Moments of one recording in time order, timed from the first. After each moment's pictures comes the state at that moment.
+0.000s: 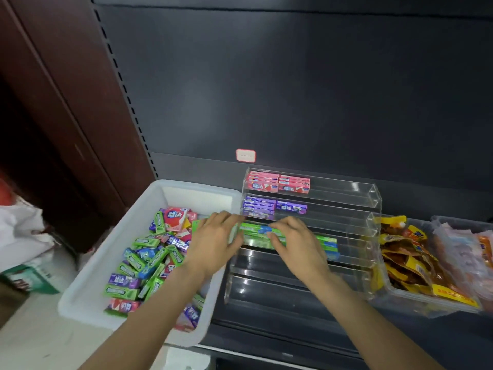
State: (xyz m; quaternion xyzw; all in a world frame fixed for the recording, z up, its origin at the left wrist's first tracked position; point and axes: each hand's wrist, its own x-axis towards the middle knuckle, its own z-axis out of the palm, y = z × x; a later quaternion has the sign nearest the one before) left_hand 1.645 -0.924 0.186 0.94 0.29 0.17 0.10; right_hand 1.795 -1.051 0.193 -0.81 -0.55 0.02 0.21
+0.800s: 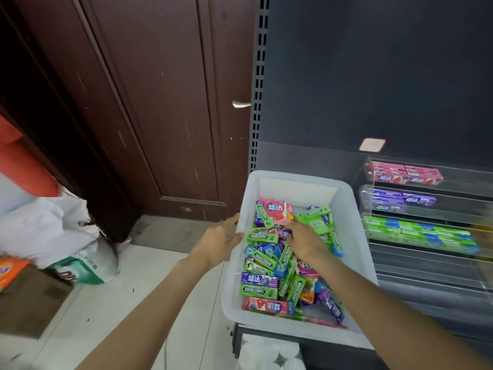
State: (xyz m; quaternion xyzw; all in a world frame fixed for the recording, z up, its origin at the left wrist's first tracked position) left_hand 1.427 -0.725 0.158 0.85 0.38 0.00 0.37; right_hand 1.610 -0.839 0.121 -0.87 -0.44 0.19 0.12
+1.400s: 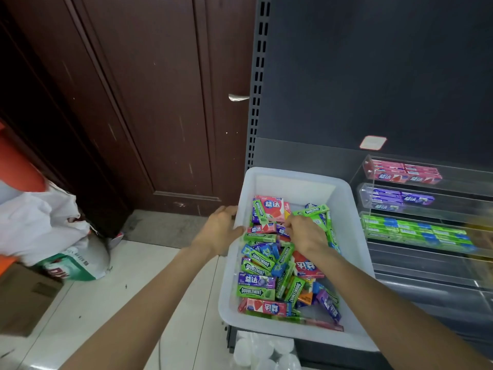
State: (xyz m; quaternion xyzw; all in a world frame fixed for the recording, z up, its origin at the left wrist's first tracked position) left_hand 1.450 -0.707 0.154 0.88 0.34 0.04 0.33; right_hand 1.615 -0.831 0.134 -0.89 -0.43 0.12 0.04
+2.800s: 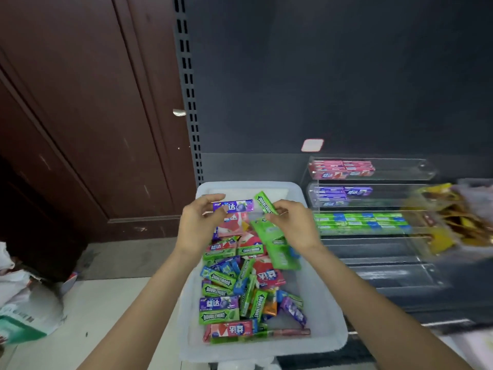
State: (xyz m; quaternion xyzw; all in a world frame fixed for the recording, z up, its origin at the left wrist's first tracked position) left_hand 1.503 -0.736 0.196 0.66 0.32 0.27 0.62; right_hand 1.644 -0.870 0.190 -0.84 -0.33 0.12 0.40
